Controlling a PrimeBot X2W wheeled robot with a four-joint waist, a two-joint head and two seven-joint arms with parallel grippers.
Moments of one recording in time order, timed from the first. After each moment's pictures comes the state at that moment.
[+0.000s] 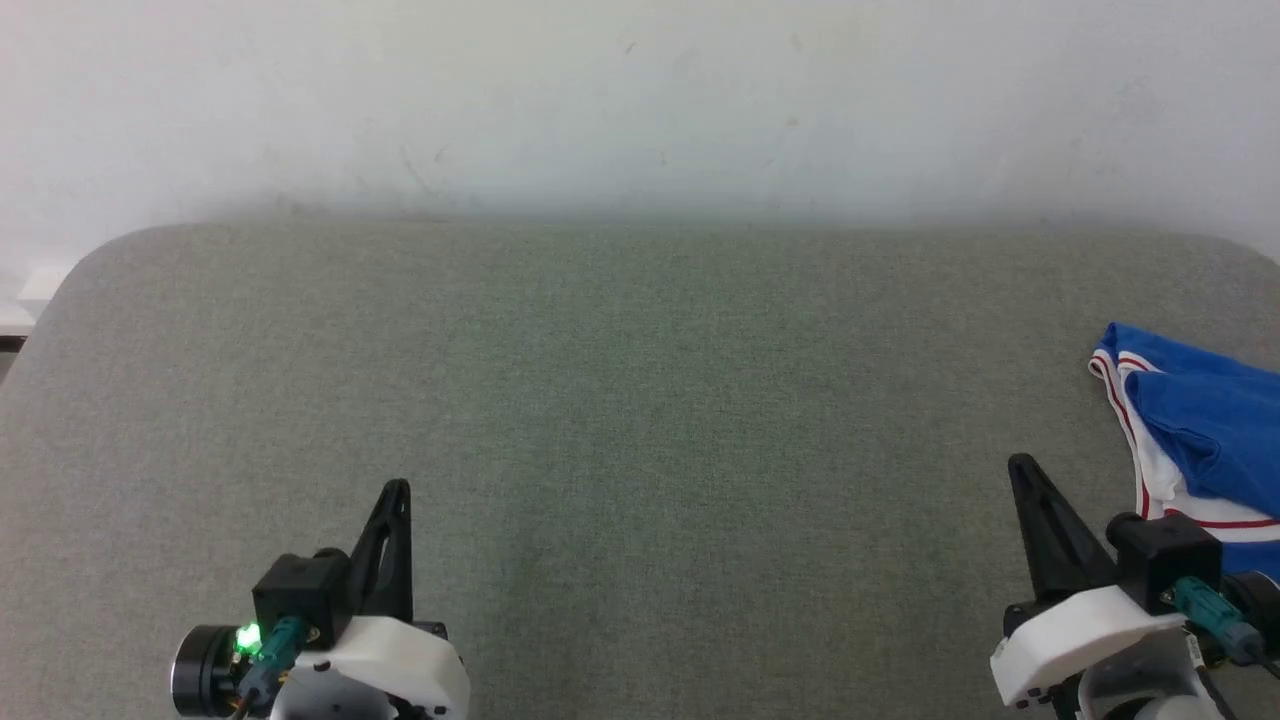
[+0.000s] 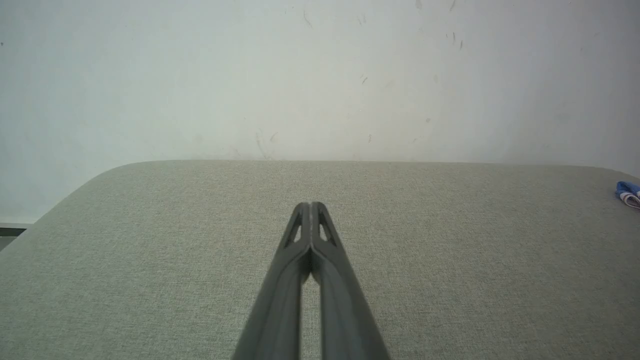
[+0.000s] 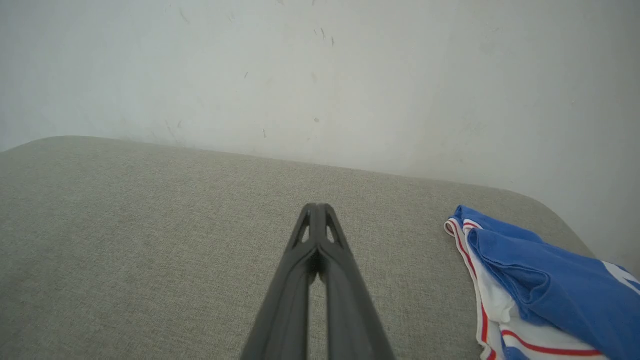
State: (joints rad) left arm 0.05 0.12 -0.10 -0.01 -0.13 0.07 -0.07; right arm 0.04 -0.05 -0.03 0.01 0.04 0.13 -0.06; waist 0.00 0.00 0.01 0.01
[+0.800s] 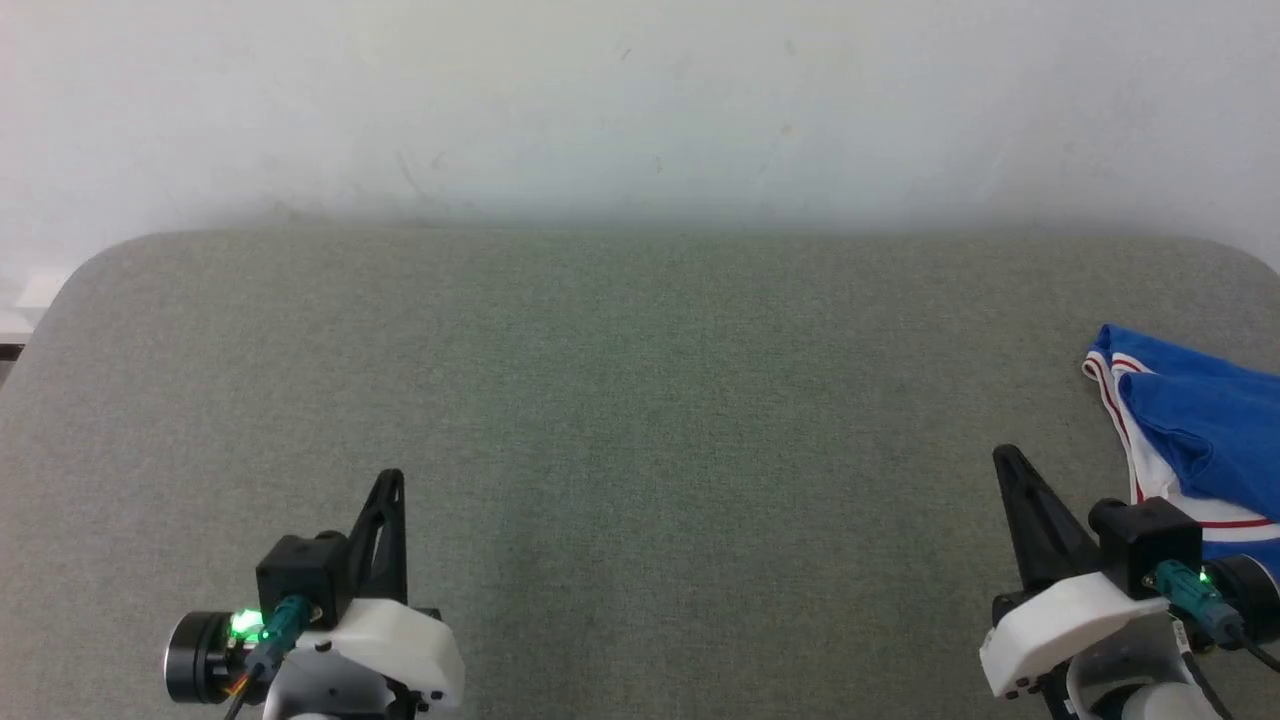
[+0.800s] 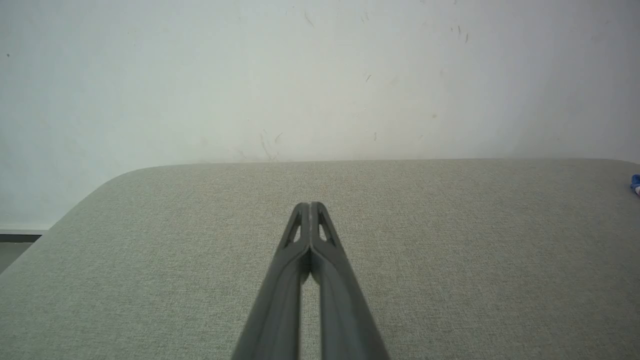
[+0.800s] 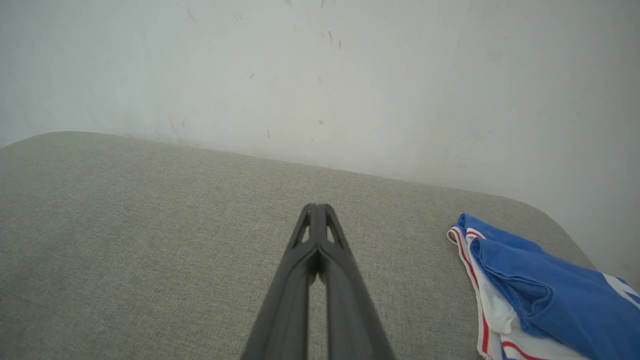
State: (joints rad) left arm 0.03 0.07 -0.03 -0.01 -0.05 0.03 -0.02; right arm 0.02 -0.05 -0.01 0.01 0.02 0.13 -0.02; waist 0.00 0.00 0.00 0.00
